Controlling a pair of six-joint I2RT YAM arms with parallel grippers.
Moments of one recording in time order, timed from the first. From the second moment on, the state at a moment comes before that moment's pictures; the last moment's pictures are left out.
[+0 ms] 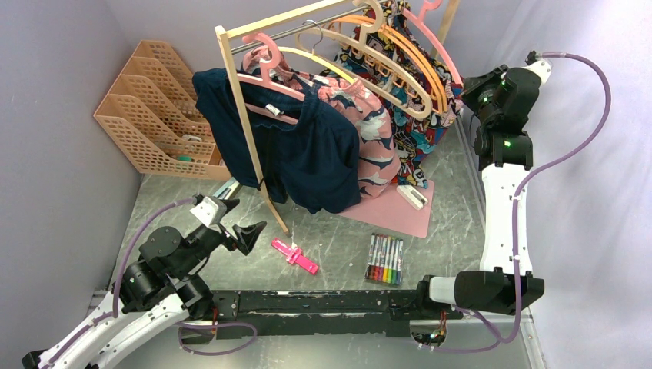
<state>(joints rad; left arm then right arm) -0.84 0.24 0.54 -0.33 -0.14 -0.09 -0.14 1.30 1.60 -0.39 0.04 0.58</state>
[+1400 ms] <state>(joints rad) -0.84 0.23 0.54 -0.33 -0.14 -0.09 -0.14 1.33 1.66 -0.46 0.10 0.56</state>
